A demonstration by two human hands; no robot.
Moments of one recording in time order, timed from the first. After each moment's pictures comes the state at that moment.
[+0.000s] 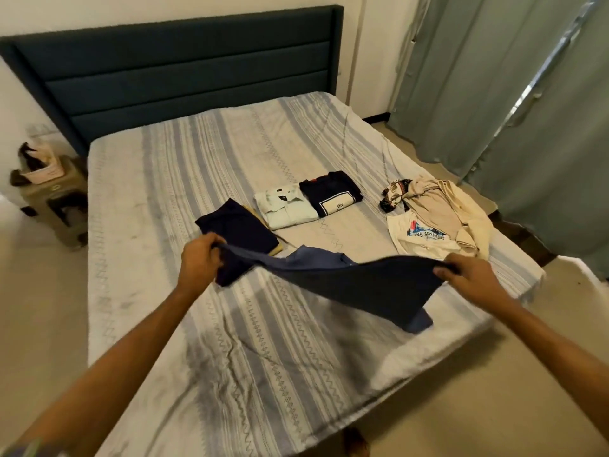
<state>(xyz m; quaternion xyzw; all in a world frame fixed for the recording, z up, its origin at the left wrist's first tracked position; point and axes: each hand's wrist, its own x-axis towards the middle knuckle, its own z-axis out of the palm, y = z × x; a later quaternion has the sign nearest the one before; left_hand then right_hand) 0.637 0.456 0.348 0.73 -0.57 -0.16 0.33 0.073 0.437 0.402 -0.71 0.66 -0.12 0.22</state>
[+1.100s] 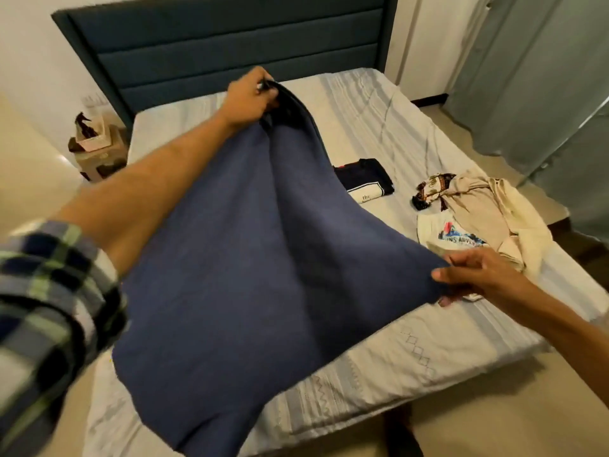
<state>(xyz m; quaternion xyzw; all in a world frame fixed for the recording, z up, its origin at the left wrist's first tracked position) 0.555 0.203 0.509 0.68 -0.63 -0.15 0.34 0.065 0.377 0.444 -0.61 0.49 -0.16 0.60</state>
